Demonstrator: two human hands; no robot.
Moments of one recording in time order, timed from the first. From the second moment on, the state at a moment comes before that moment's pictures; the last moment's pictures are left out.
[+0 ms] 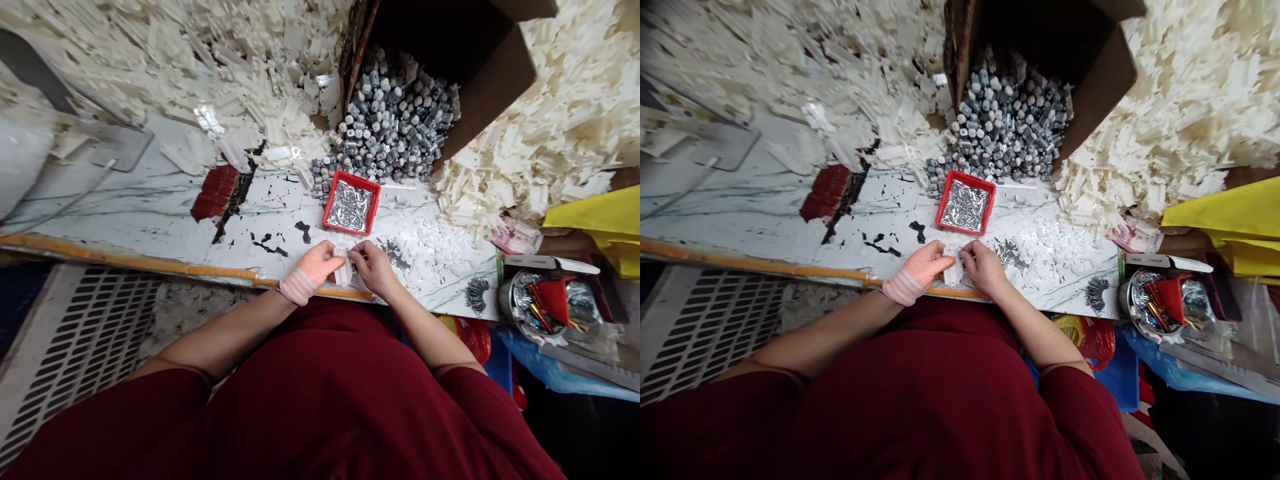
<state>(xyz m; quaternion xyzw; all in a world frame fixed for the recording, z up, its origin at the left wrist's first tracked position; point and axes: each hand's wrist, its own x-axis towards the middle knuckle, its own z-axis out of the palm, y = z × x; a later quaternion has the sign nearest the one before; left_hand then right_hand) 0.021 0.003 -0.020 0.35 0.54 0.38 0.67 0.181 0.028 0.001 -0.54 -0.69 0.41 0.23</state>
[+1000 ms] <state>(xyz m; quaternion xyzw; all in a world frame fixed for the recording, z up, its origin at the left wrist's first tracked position) 0.011 0.005 -0.016 0.35 0.55 0.36 0.67 0.203 0.037 -0.025 -0.58 -0.76 0.28 0.13</state>
